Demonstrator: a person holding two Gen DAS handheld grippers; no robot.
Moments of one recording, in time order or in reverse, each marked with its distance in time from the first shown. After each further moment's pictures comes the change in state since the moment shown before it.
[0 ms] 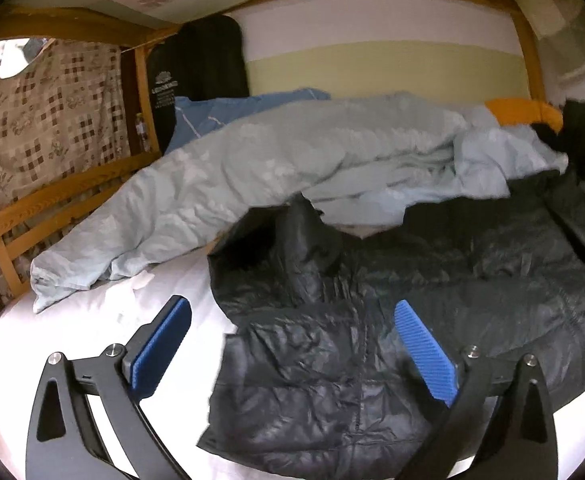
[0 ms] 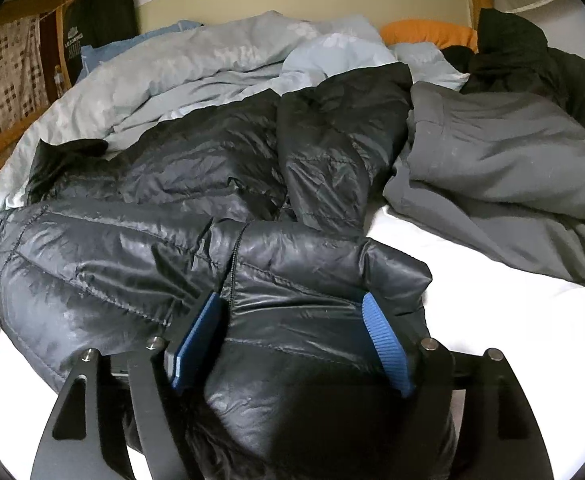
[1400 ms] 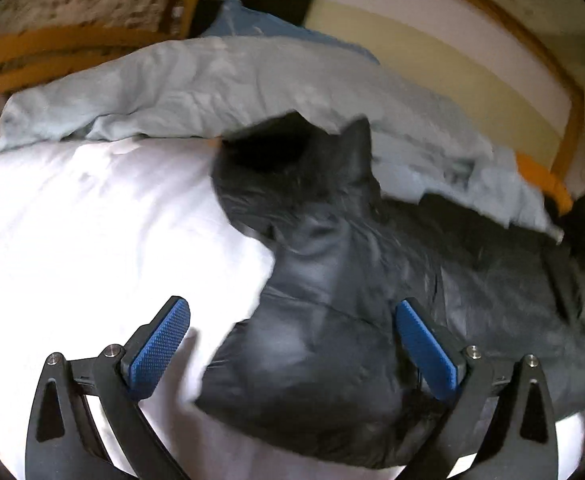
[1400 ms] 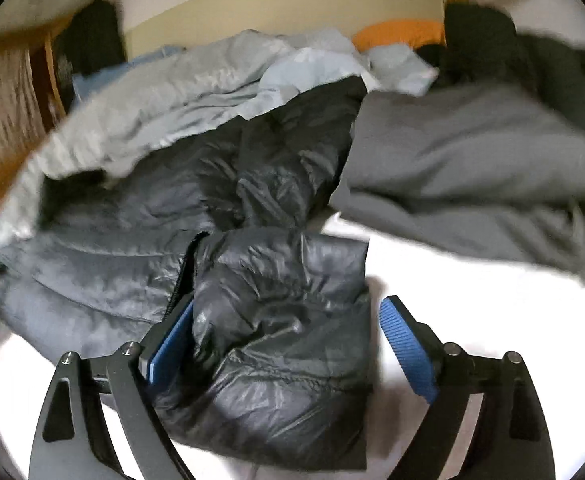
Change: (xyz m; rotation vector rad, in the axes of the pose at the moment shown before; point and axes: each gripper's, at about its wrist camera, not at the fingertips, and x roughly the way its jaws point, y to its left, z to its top) left arm 0.044 0.080 -0.062 -0.446 0.177 -0.179; right arm -0.035 -0.046 -0.006 0.122 -0.030 0.062
